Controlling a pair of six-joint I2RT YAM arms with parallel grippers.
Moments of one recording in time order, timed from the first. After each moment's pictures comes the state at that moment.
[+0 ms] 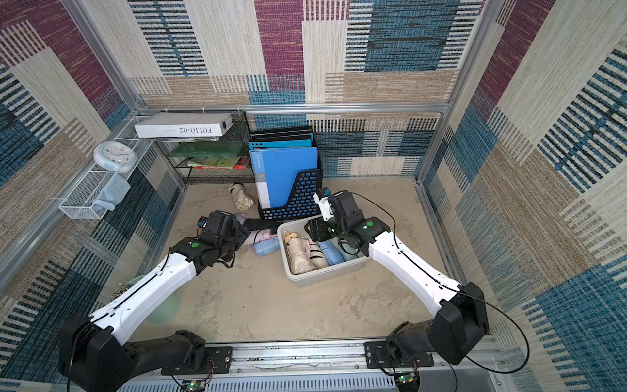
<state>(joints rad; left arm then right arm) -0.37 1.27 0.96 -0.56 -0.20 -1.25 0.61 1.39 1.23 -0.51 -0.14 0.24</state>
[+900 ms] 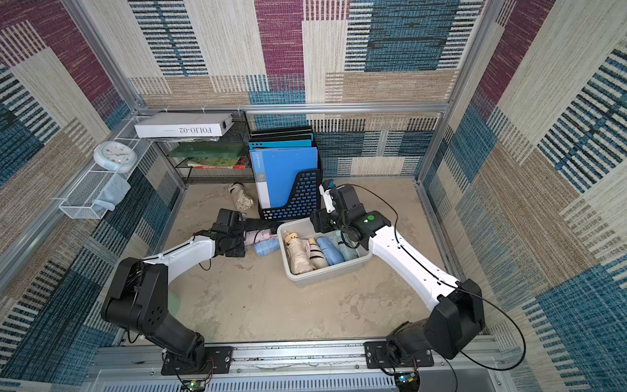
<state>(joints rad) -0.24 1.64 0.95 -0.26 -0.11 -1.73 0.58 1.42 1.29 -0.54 -0.04 0.23</state>
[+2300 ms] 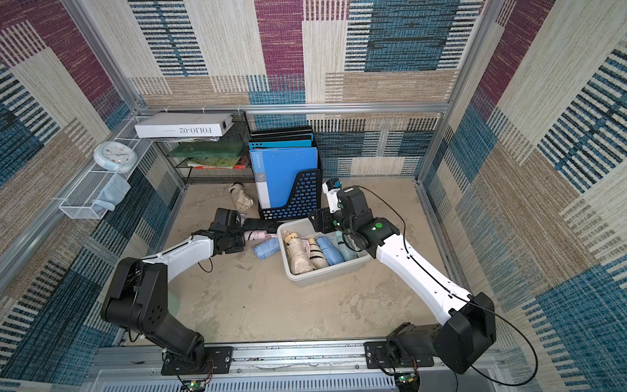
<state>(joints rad) -0.21 1.60 0.95 -0.26 -0.09 -1.88 0.57 1.32 1.21 -0.41 -0.14 0.29</state>
